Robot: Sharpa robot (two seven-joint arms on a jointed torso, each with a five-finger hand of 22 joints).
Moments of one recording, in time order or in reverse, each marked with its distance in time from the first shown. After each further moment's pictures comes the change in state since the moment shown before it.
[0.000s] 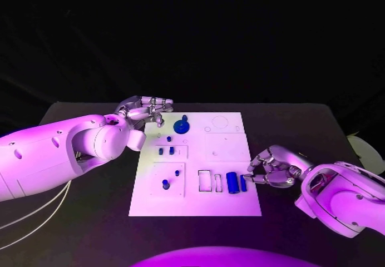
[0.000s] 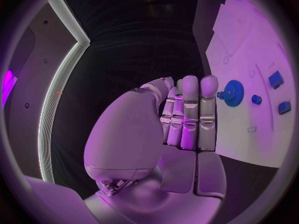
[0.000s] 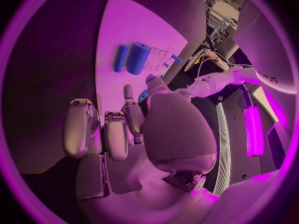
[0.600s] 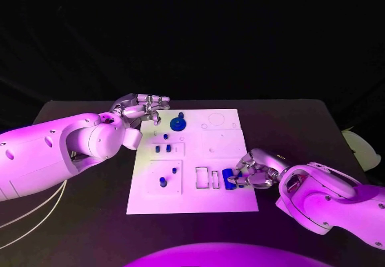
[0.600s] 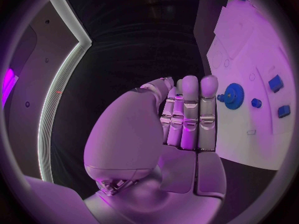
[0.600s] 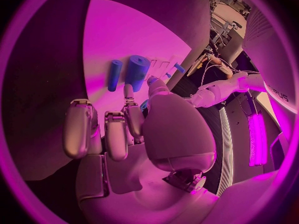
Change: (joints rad) left arm 0.000 -0.002 0.000 0.005 0.000 0.012 0.002; left_hand 0.000 0.000 0.000 0.000 0.000 0.000 0.000 0.000 -0.001 0.000 0.000 0.000 0.000 0.000 0.000 0.000 0.000 0.000 0.000 0.000 -0.004 0.000; right arm -0.044 0.113 -0.001 -0.035 -0.073 -0.011 -0.107; right_hand -0.029 0.021 -0.048 0.005 0.009 0.000 0.000 0.016 0.030 0.004 -0.004 0.015 0.024 0.000 0.000 0.008 0.000 0.000 0.000 0.000 0.005 0.000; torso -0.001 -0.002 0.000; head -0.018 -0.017
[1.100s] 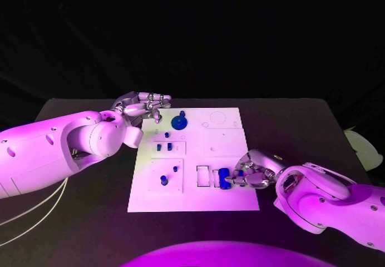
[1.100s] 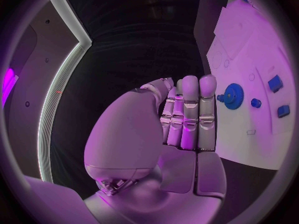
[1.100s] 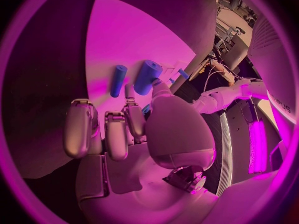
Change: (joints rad) left arm 0.000 -0.004 0.000 0.003 0.000 0.005 -0.001; left_hand -0.007 0.007 0.000 0.000 0.000 0.000 0.000 0.000 -0.001 -0.004 0.004 0.004 0.000 0.000 0.000 0.000 -0.001 0.016 0.000 0.000 -0.010 -0.009; right arm -0.018 0.036 0.000 -0.026 -0.064 0.019 -0.037; right_hand -0.070 0.009 -0.065 0.001 -0.066 0.003 -0.010 0.023 0.040 0.004 -0.004 0.000 0.000 0.000 0.000 0.000 0.000 0.000 0.004 -0.004 -0.006 0.000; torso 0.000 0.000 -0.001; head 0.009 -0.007
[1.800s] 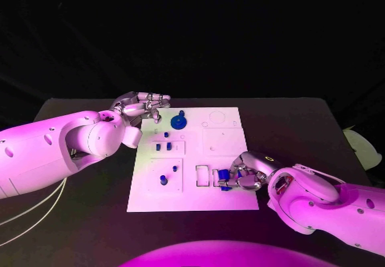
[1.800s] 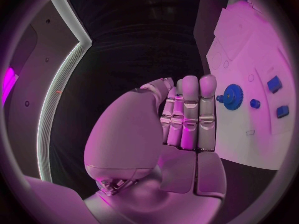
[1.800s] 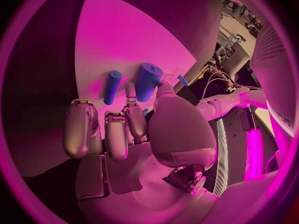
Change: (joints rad) left arm 0.000 -0.003 0.000 0.001 0.000 0.007 -0.005; left_hand 0.000 0.000 0.000 0.000 0.000 0.000 0.000 0.000 0.000 0.000 0.000 0.000 0.000 0.000 0.000 0.000 -0.001 0.000 -0.004 0.004 -0.005 -0.001; right arm -0.020 0.047 0.003 -0.020 -0.076 0.017 -0.021; right_hand -0.022 -0.004 -0.022 0.000 -0.041 0.003 -0.003 0.012 0.027 0.003 -0.003 0.006 0.000 0.003 -0.003 0.004 0.001 0.000 0.000 0.000 0.000 0.001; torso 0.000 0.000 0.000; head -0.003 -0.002
